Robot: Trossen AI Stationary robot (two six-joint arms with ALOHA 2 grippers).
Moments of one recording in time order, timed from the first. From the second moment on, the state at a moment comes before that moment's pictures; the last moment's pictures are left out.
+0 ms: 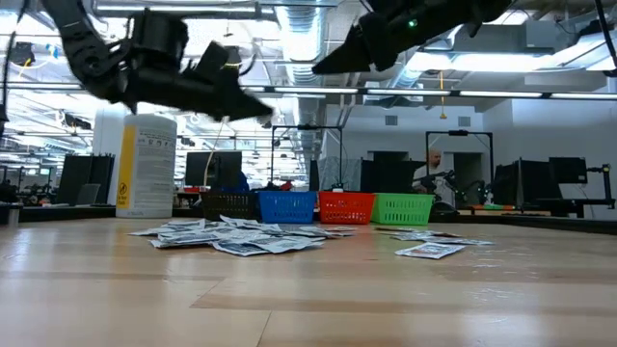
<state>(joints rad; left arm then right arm) 0.37 1.39 0.38 0.97 -0.02 0.18 -0.03 1.48 0.94 0.19 0.23 -0.42</state>
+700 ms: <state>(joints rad) 0.67 1.59 0.37 0.98 0.10 0.10 -0.04 1.48 0.94 0.08 0.23 -0.34</state>
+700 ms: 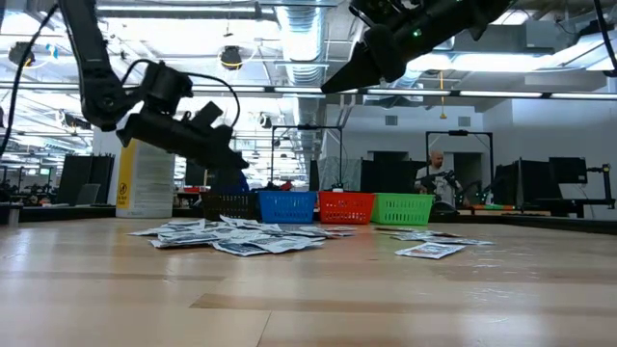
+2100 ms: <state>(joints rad) 0.28 1.63 0.39 1.00 0.03 -0.02 -0.14 1.48 0.49 0.30 0.16 -0.21</state>
